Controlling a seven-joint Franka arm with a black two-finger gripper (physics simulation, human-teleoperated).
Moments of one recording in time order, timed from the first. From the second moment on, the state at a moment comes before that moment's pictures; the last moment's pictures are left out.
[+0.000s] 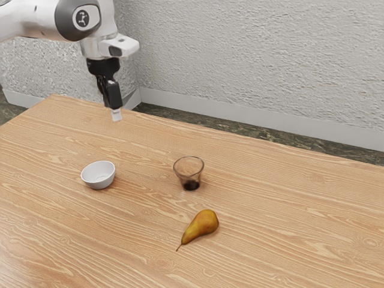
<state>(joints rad) -0.03 0.08 0.04 -1.55 0.00 1.54 0.63</state>
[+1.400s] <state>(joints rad) -0.35 0.28 0.02 -2.18 -0.34 2.52 0.61</state>
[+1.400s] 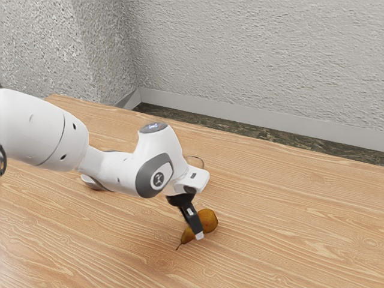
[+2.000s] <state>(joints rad) -0.35 0.34 0.04 -2.13 -0.34 2.54 0.50</state>
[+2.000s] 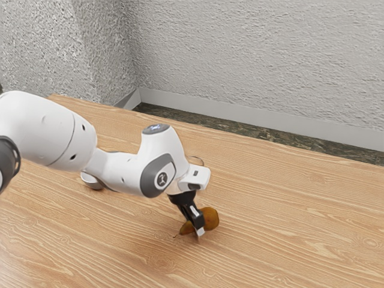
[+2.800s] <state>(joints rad) -0.21 -0.02 0.23 -2.15 -0.09 2.21 0.50</state>
